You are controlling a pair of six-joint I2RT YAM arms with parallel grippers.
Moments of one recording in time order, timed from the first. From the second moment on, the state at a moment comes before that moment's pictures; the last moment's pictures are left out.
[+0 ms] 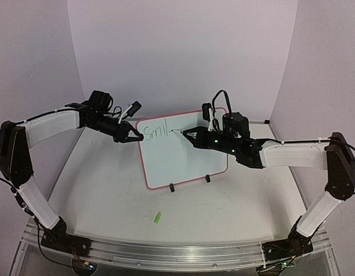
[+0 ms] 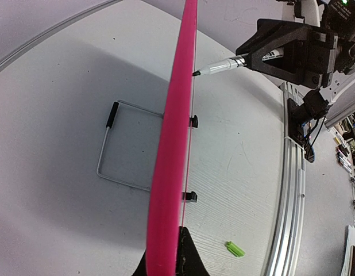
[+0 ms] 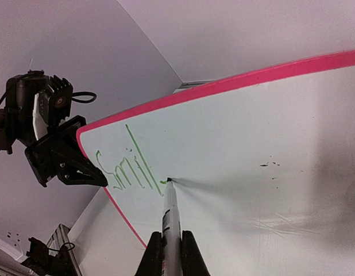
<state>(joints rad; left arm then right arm) -0.39 1.64 1.34 -0.53 0.83 0.28 0.77 1.64 1.05 0.37 -0.14 0.57</state>
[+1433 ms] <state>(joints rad) -0.39 1.64 1.34 -0.53 0.82 0.27 0.76 1.67 1.04 0.40 -0.20 0.59</state>
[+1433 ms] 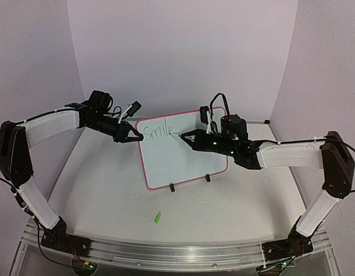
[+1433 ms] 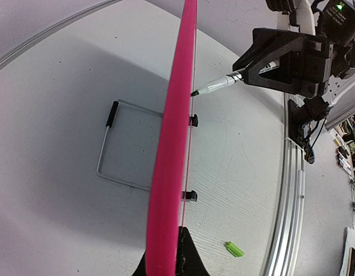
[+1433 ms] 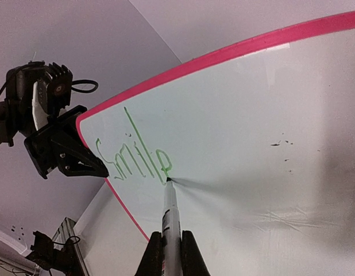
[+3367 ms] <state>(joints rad) -0.39 1.64 1.34 -0.53 0.83 0.28 0.76 1.59 0.98 0.38 -0.08 0.60</state>
